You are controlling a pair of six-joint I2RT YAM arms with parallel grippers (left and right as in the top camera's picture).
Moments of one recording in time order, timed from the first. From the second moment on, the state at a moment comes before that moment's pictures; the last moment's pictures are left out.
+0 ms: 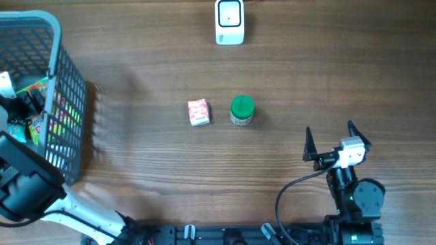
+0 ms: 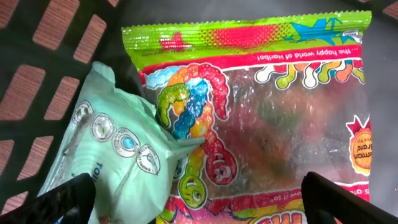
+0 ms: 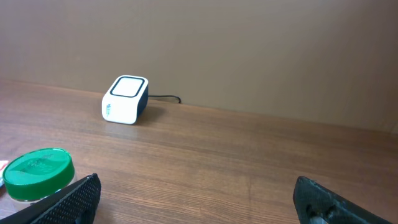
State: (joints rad) left arm 0.77 2.00 1.50 -0.64 0.09 0.27; right arm 0.00 0.02 0.01 0.00 -0.13 -0.10
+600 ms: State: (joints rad) left arm 0.76 2.00 1.50 -0.59 -0.29 0.15; right arm 0.00 0.02 0.01 0.00 -0.13 -0.10
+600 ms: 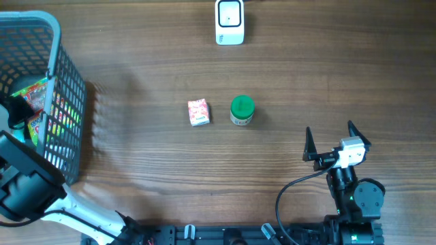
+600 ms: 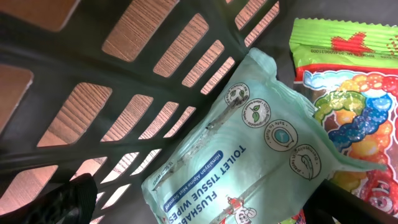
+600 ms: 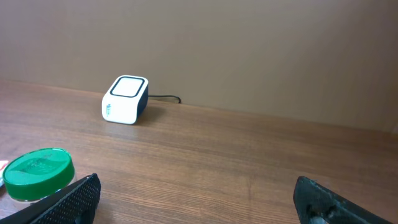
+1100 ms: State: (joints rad) left arm 0.76 2.08 1.51 -0.58 -0.26 0.14; right arm 0.00 0.02 0.01 0.00 -0.13 -0.10
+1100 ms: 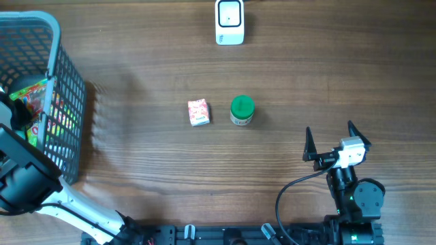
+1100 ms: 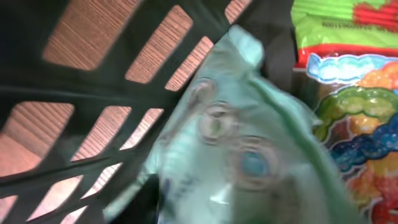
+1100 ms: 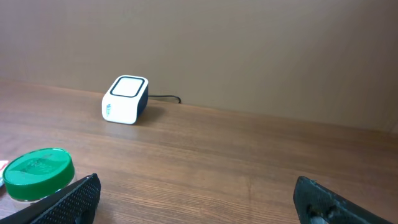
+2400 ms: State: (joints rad) left arm -0.04 1.56 1.50 -1.02 0.55 -0.15; right arm 0.00 0.02 0.01 0.00 -0.13 -0.10
